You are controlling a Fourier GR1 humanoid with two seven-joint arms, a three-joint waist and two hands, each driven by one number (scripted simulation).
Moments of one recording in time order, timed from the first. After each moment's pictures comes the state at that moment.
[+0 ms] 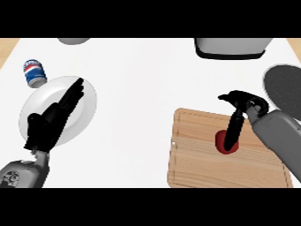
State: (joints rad) left arm -0.15 0.31 -0.16 -1.58 0.05 0.01 0.19; right arm -0.62 -0.54 0.54 -1.20 -0.03 0.47 0.98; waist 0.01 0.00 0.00
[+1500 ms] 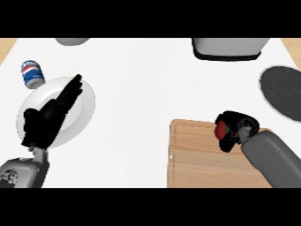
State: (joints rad) left arm -0.17 0.25 -0.08 -1.60 -0.01 -0.06 0.23; right arm -0.46 -0.43 0.50 -1.19 0.27 0.55 0.87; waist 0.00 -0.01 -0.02
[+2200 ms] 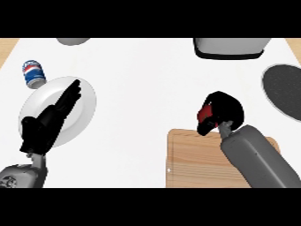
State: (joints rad) left arm -0.12 0.24 -0.07 -1.61 -0.02 -0.08 0.20; right arm -0.50 -0.28 0.45 -1.27 0.60 0.12 0.97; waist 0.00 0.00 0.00
